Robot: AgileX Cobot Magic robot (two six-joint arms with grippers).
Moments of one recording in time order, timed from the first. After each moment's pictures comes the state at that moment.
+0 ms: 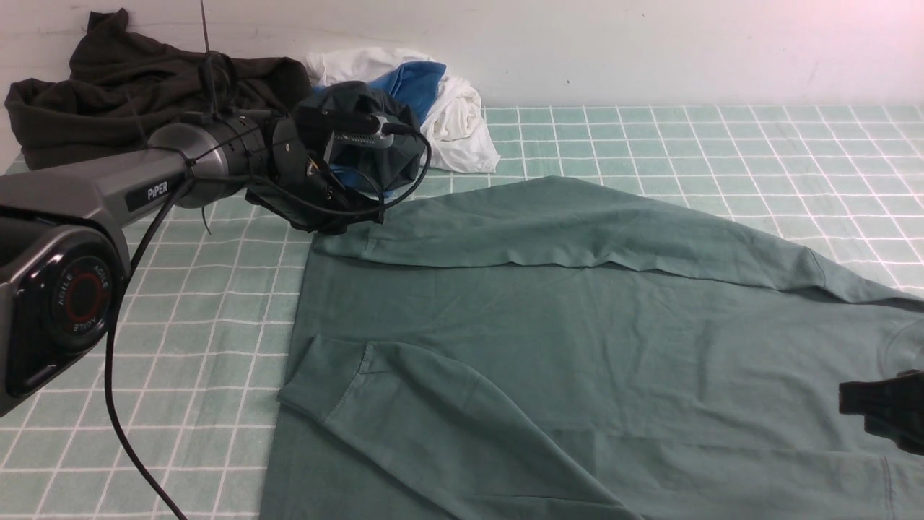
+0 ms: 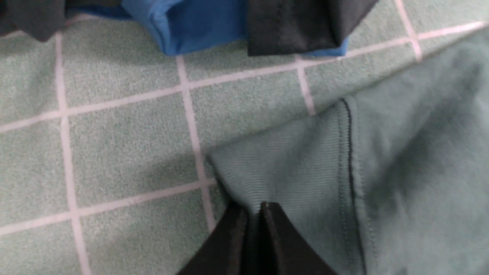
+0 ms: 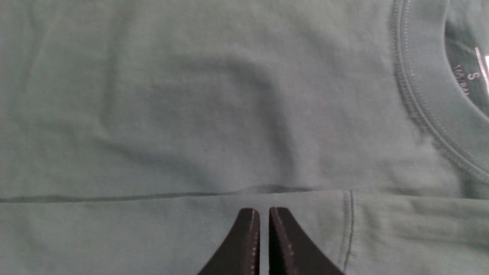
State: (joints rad) right arm 0.00 1.22 -0.59 0.11 0.57 0.13; left arm -0.19 2.30 -1.83 -0.10 0.53 0.13
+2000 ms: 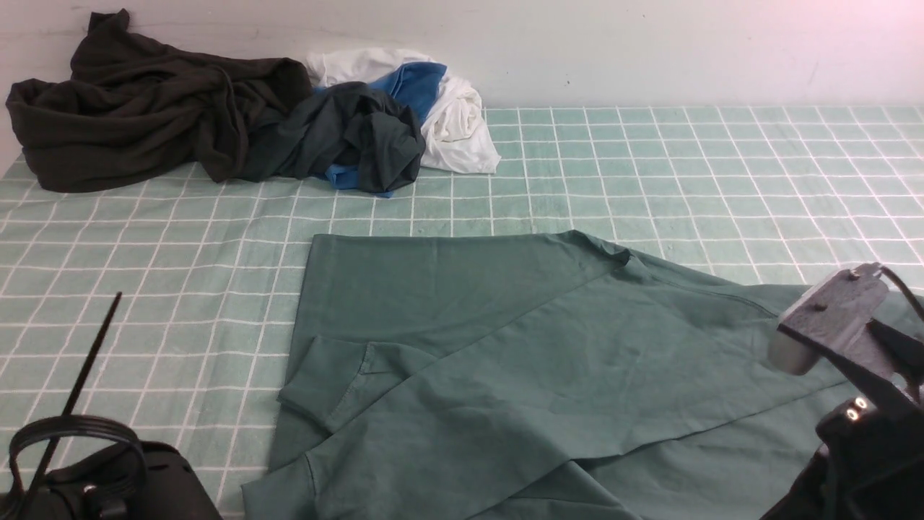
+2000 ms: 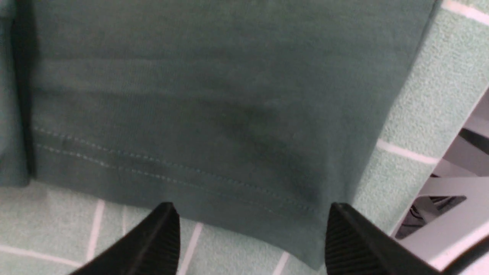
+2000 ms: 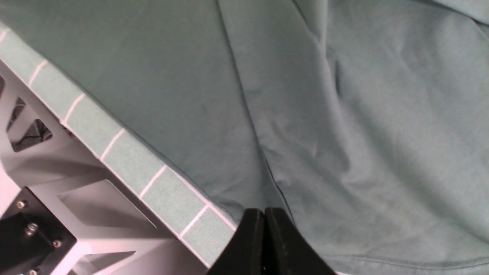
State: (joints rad) right arm 0.47 1.11 -0.85 0.32 1.23 -0.27; left arm -0.87 1.34 -0.54 -0.01 0.86 0.35
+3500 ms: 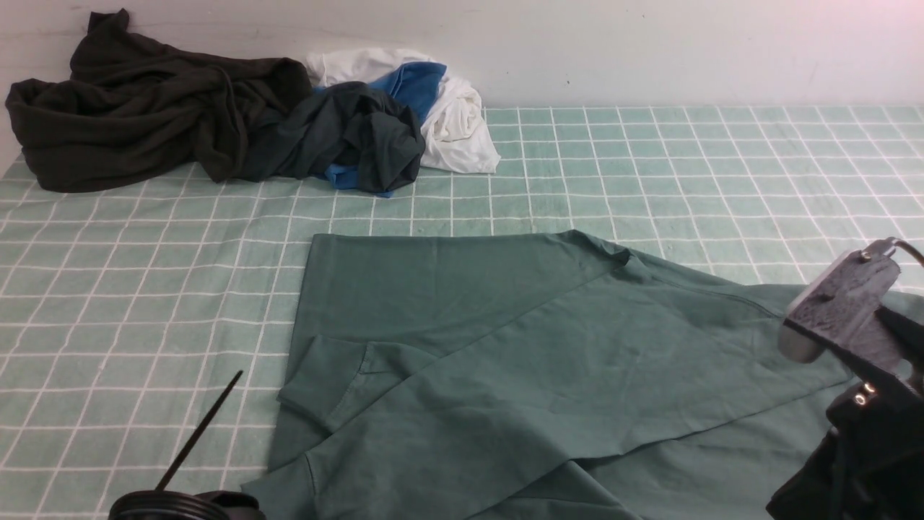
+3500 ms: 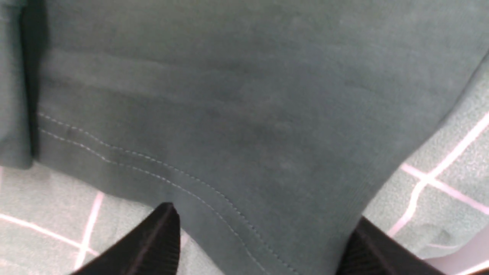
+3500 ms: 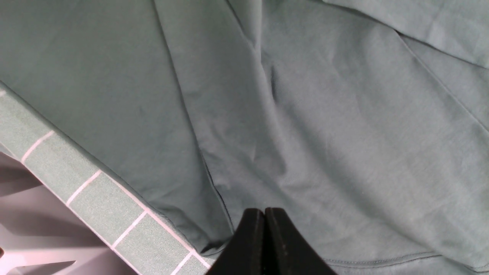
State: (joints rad) right arm 0.47 1.11 -0.85 0.21 1.19 -0.26; left arm -1.02 1.42 -0.58 0.12 0.89 0.00
